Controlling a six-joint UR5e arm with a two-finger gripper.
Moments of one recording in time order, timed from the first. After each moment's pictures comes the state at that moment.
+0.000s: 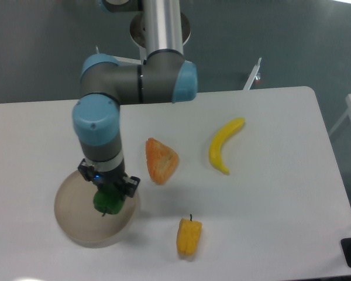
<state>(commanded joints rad) 1.86 -2.16 -1.19 -1.31 1.53 0.34</state>
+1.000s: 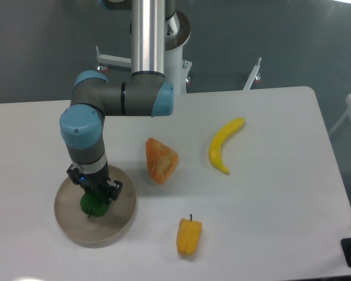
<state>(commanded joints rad) 1.83 -2.15 -1.39 -1.05 1.53 0.51</state>
